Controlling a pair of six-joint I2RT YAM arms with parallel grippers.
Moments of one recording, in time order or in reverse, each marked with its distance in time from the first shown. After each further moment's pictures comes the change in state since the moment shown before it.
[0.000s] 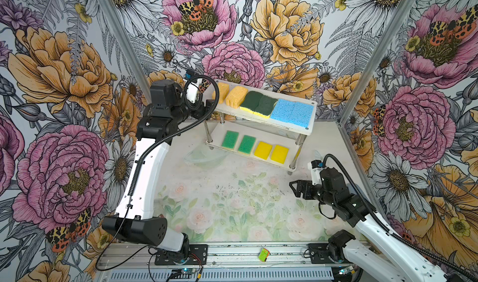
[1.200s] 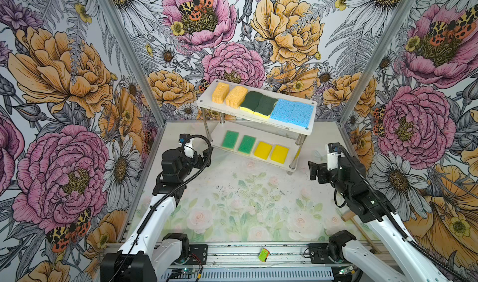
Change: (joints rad) left arm 0.092 -0.430 -1.193 0.801 -0.033 -0.272; right arm -0.115 -0.018 0.195 0.006 0.357 -0.383
